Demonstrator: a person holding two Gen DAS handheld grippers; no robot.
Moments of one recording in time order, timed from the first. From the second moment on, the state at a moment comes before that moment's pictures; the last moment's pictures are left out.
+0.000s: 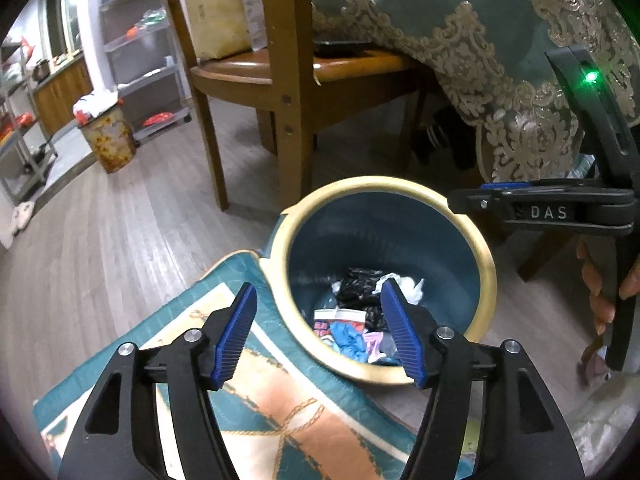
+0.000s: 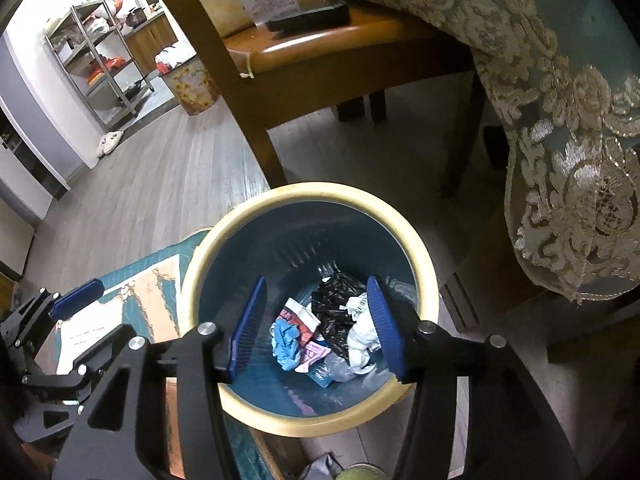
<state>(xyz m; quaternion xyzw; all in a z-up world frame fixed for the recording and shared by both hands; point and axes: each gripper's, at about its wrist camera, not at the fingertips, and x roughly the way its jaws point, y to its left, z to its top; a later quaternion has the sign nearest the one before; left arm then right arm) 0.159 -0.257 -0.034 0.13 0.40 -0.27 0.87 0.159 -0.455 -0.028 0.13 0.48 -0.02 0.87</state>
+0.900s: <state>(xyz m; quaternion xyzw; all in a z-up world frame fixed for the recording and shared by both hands) 0.079 -0.066 0.029 0.08 0.37 -0.13 0.92 0.132 -0.327 0.006 0.10 0.49 0.04 0.87</state>
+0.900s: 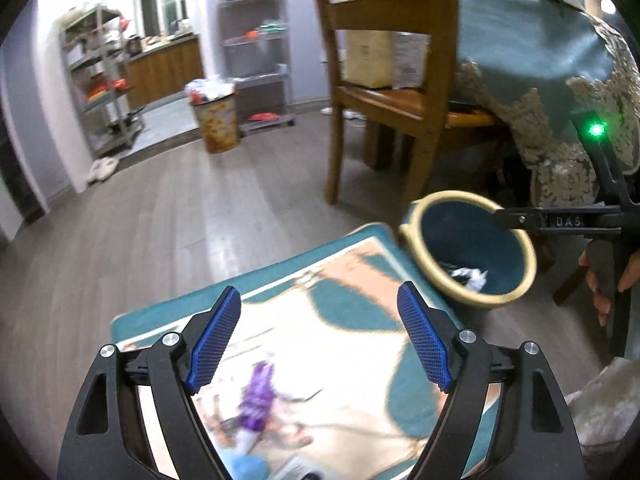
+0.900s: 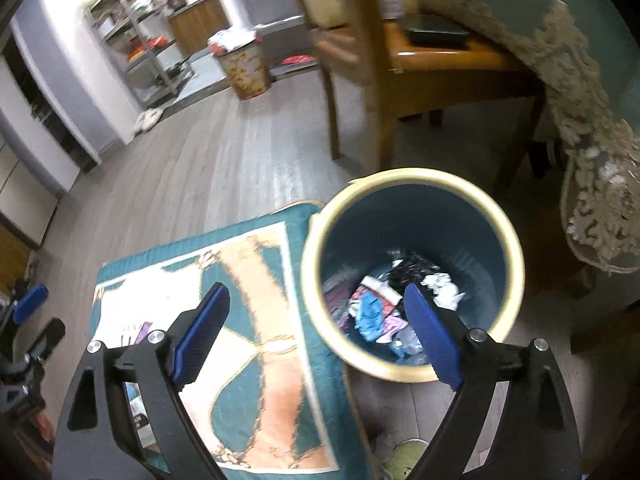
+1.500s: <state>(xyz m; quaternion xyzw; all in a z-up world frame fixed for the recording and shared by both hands) 0.021 0.081 -0.011 0.08 0.42 -0.01 0.90 0.109 -0.152 -0.029 -0.01 0.52 0.14 0.85</state>
